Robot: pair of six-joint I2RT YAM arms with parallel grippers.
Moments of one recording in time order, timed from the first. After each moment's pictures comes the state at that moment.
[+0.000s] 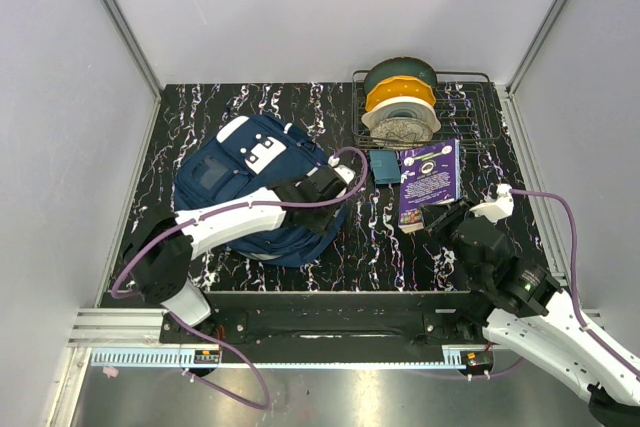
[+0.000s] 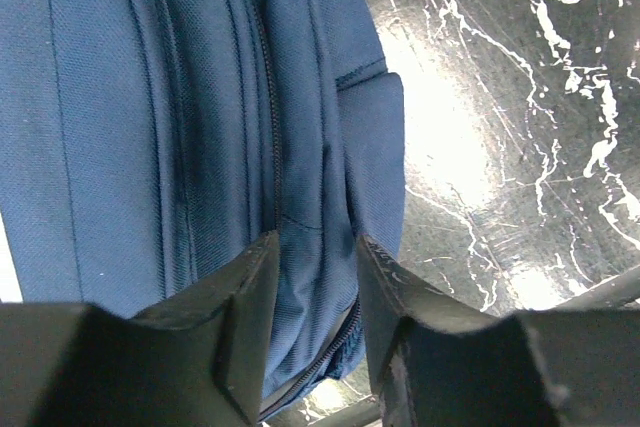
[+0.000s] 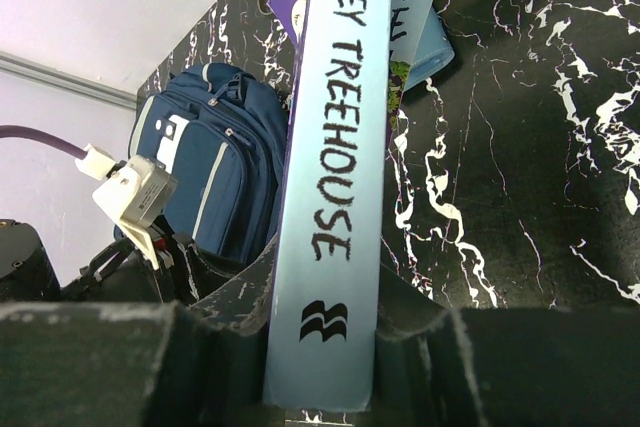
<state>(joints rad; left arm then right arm) -0.92 1.60 1.14 -0.60 -0.18 -0.28 0.82 0.45 0.63 -0.56 0.61 1.06</state>
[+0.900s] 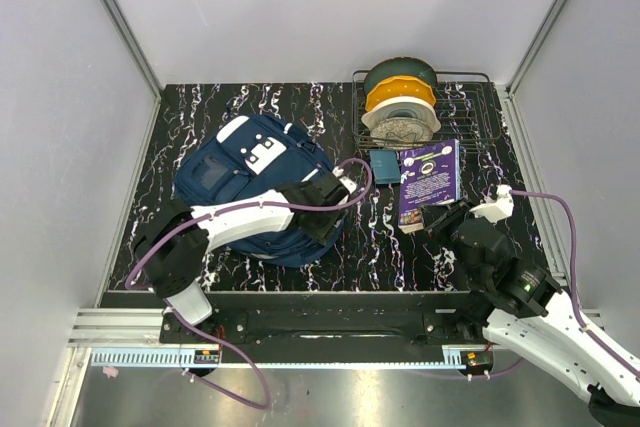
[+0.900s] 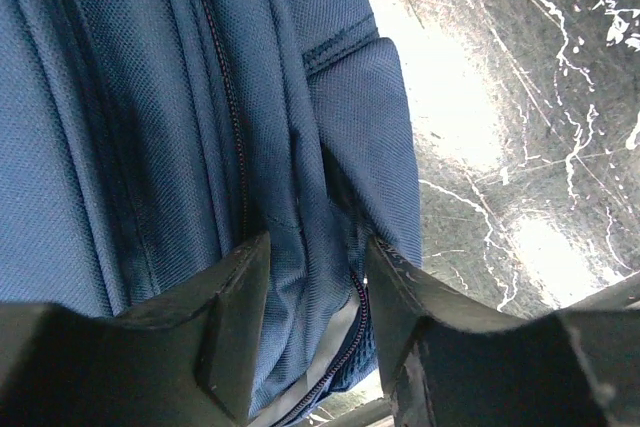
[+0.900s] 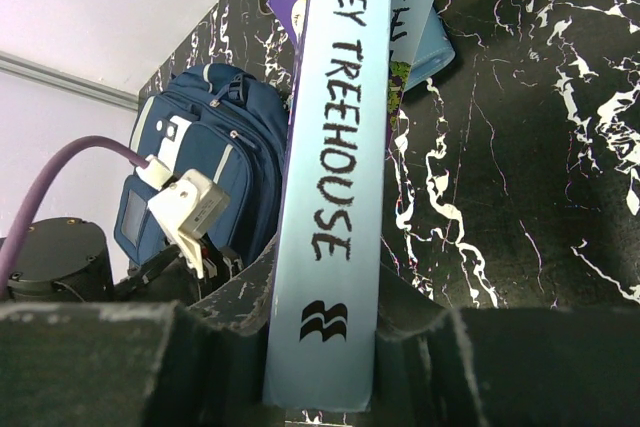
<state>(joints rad) -0.92 1.66 1.10 -0.58 -0.12 -0.24 0.82 0.44 0.62 -0.56 0.61 1.06</state>
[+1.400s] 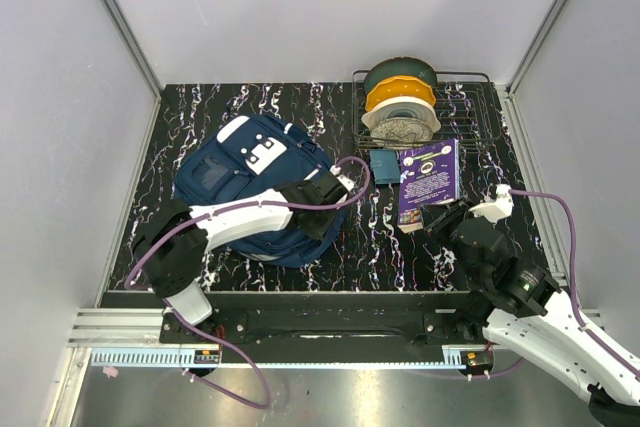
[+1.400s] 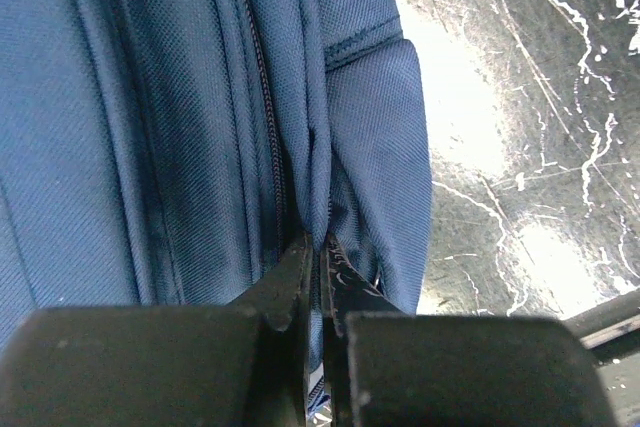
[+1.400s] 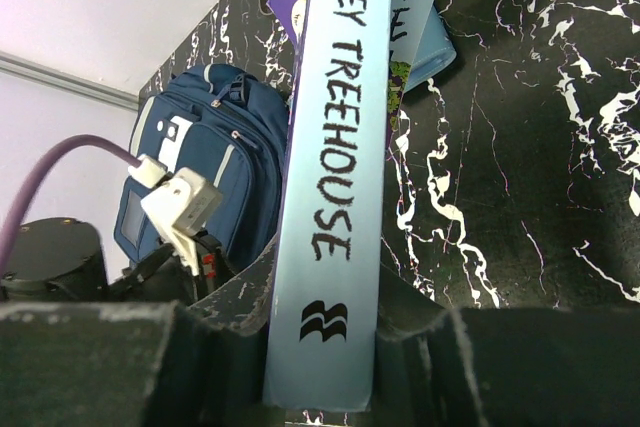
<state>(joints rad) -0.92 1.67 1.10 -0.59 -0.15 -0.25 0.82 0.45 0.62 -0.55 0.61 1.06</state>
